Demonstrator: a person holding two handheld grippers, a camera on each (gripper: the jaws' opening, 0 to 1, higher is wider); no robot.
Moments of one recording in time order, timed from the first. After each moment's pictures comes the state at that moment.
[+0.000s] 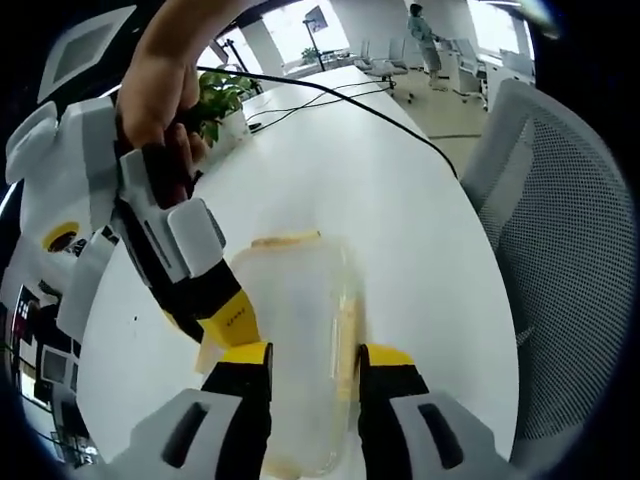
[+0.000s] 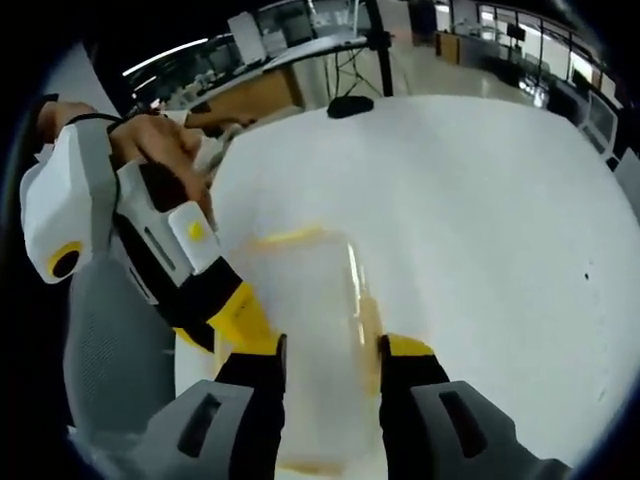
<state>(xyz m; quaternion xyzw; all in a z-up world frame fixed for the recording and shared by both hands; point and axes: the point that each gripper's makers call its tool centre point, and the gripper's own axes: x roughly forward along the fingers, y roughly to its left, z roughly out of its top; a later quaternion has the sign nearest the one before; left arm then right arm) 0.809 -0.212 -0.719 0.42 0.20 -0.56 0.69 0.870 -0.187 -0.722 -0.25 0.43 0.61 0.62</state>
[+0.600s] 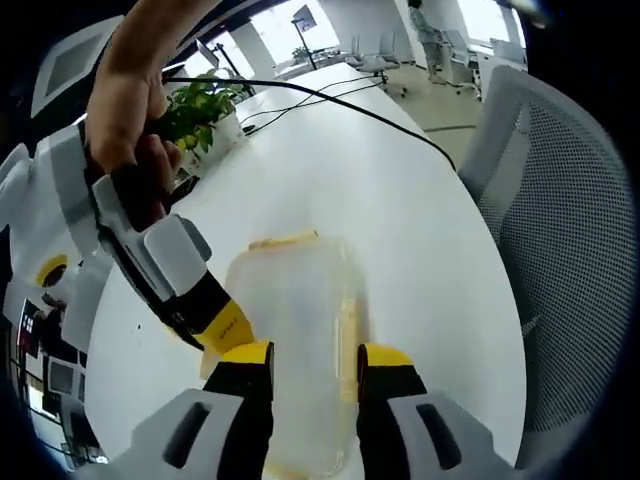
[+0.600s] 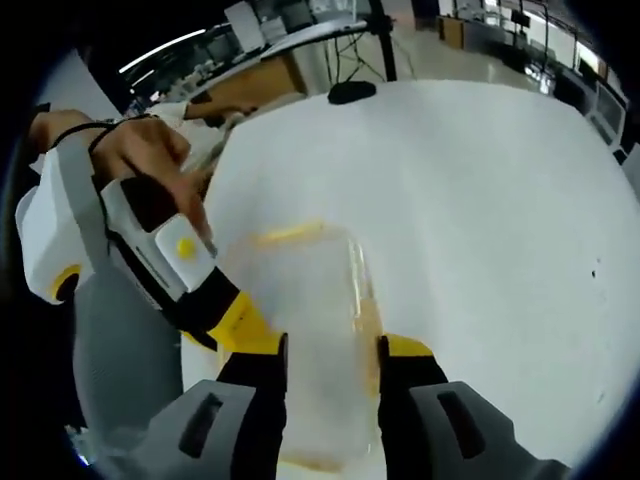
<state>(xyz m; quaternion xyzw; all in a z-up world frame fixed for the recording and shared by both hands) 0.808 -0.214 -0.720 0.44 0.19 -0.56 0.68 0.868 -0.184 -0.725 -0.26 0.47 0.61 0.59</state>
